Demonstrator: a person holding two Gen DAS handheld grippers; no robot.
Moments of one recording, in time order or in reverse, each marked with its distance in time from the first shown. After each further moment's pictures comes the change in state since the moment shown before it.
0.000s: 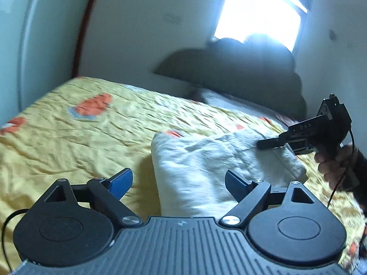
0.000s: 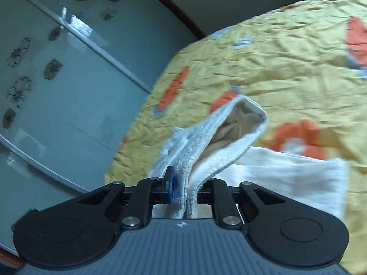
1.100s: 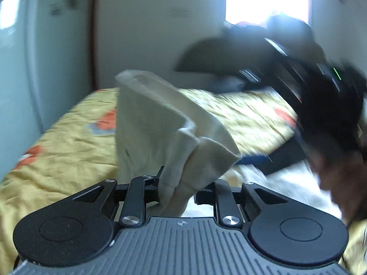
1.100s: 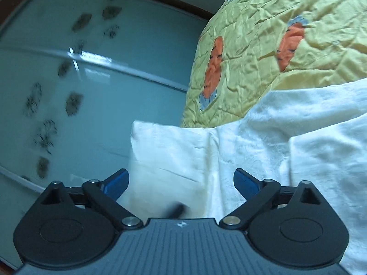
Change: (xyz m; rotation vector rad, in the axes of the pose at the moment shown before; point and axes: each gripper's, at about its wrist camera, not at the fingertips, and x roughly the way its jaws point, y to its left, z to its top) left arm 0.063 0.017 -0.007 0.198 0.030 0.201; right arm 0.160 0.057 -0.021 0.334 -0.019 0.353
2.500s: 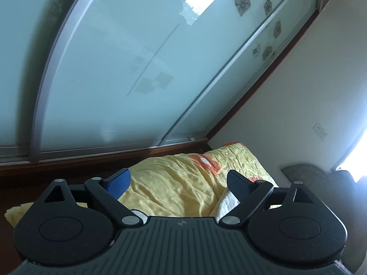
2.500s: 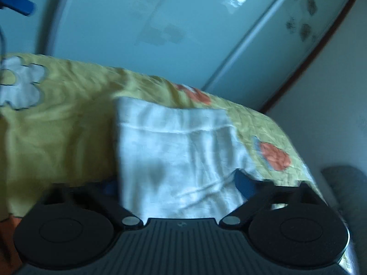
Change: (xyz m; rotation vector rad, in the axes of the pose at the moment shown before) left arm -0.197 0.242 -0.078 -0.909 -0.250 0.407; right arm 0.243 0.107 -0.228 -1.606 0.182 -0.628
